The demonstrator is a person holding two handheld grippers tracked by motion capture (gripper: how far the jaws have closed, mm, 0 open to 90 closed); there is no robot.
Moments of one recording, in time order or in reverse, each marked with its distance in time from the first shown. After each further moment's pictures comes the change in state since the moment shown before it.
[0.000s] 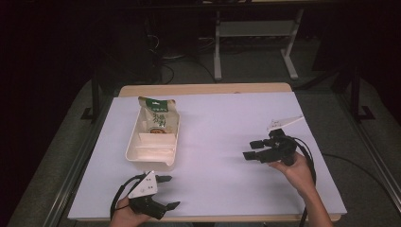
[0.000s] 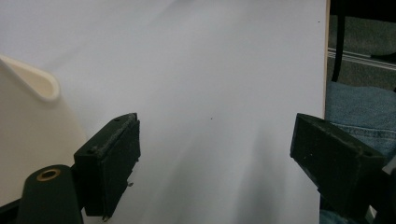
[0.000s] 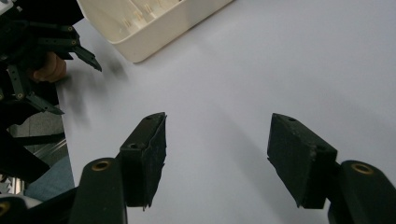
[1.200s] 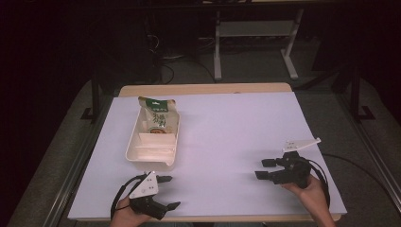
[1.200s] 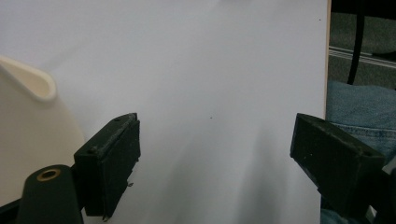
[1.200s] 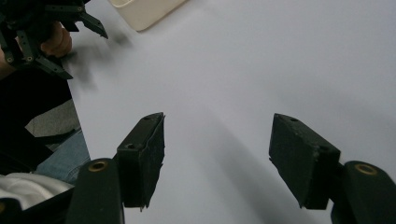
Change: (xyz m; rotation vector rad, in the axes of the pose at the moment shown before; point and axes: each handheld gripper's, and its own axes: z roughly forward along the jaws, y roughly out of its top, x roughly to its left) left arm -0.001 0.000 0.001 0.009 0.002 0.005; right arm 0.009 -0.062 -0.019 -0.022 -0.006 0.037
